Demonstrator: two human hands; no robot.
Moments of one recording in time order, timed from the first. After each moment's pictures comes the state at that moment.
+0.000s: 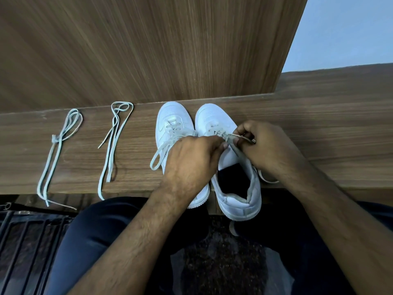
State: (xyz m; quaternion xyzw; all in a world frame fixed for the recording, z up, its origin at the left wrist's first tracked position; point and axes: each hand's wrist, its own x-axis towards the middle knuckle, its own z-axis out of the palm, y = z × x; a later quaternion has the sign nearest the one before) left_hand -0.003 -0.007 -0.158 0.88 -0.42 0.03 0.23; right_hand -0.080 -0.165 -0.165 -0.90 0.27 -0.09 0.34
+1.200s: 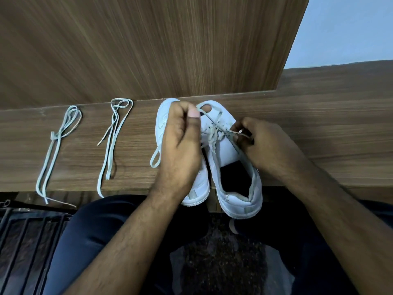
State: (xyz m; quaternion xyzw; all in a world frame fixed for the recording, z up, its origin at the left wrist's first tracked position) left_hand -0.003 -0.012 -0.147 0.68 -0.25 -0.07 0.69; right_hand -0.083 -0.161 -0.161 -0.91 0.24 -0.07 0.34
